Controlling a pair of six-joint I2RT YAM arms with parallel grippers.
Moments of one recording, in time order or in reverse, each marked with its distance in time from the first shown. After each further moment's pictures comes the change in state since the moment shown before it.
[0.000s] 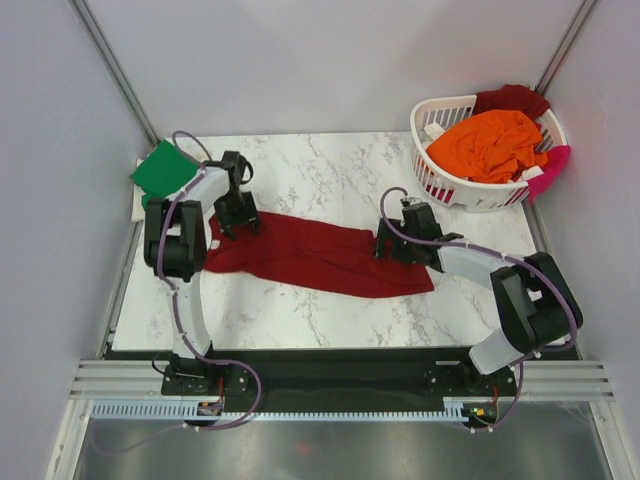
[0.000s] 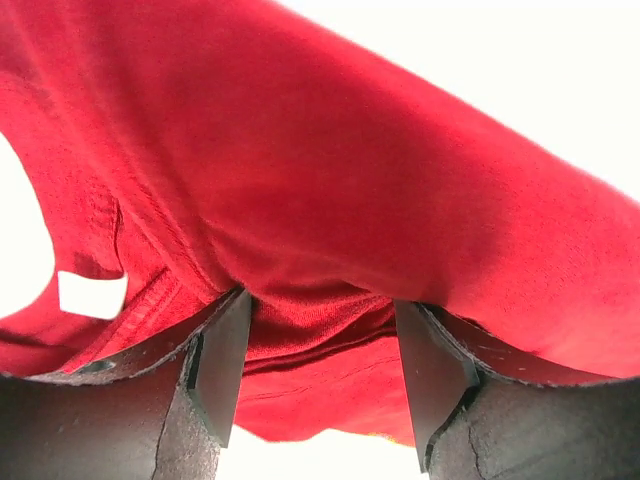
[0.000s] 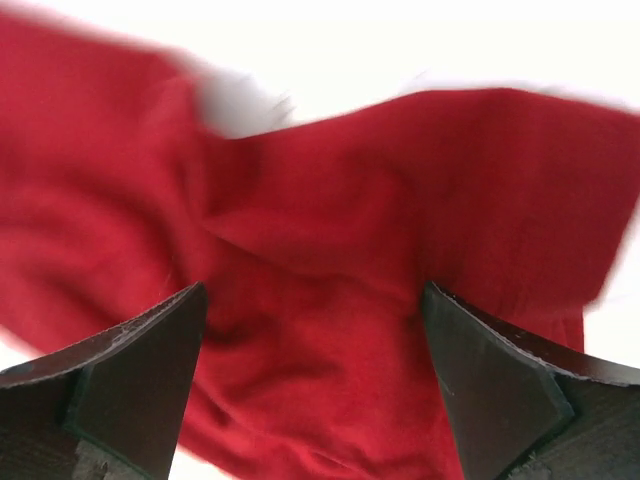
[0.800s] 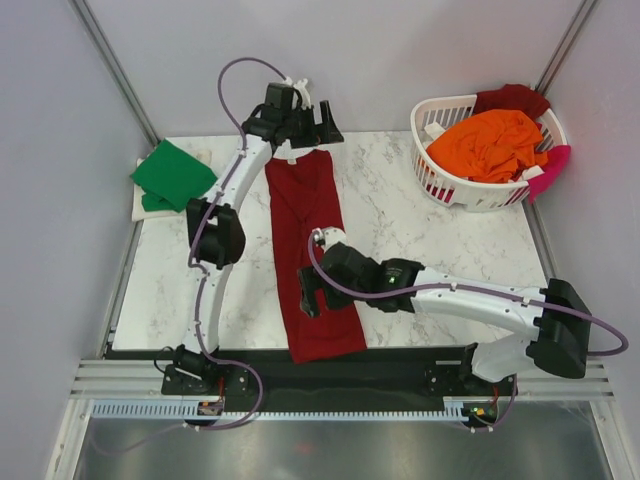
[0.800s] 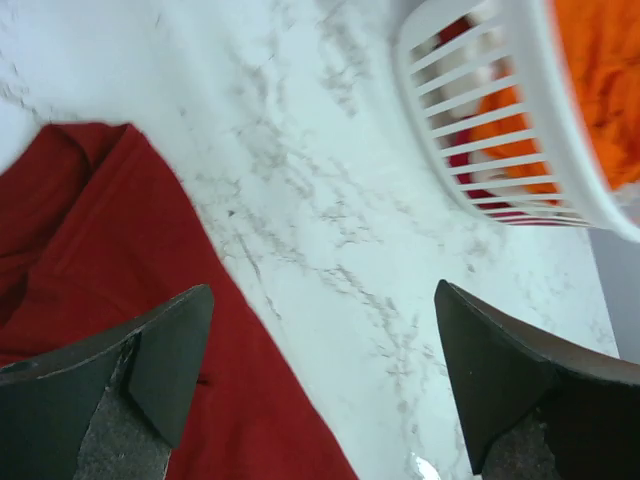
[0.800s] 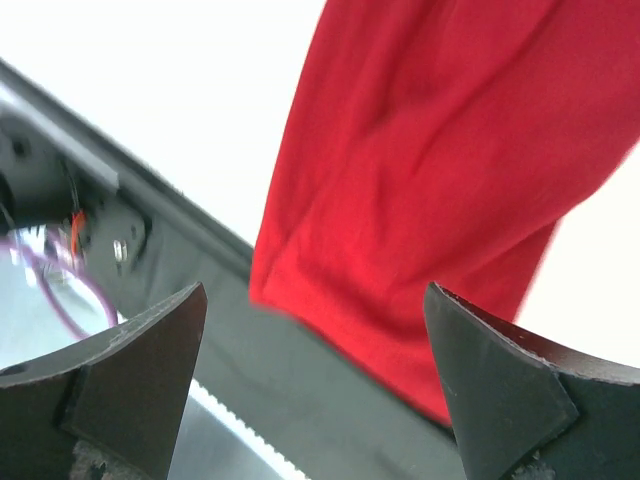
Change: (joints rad) left arm -0.206 0.426 0.943 0.313 0.474 0.045; right arm 0.779 -0.177 0.246 -0.369 0.144 0.230
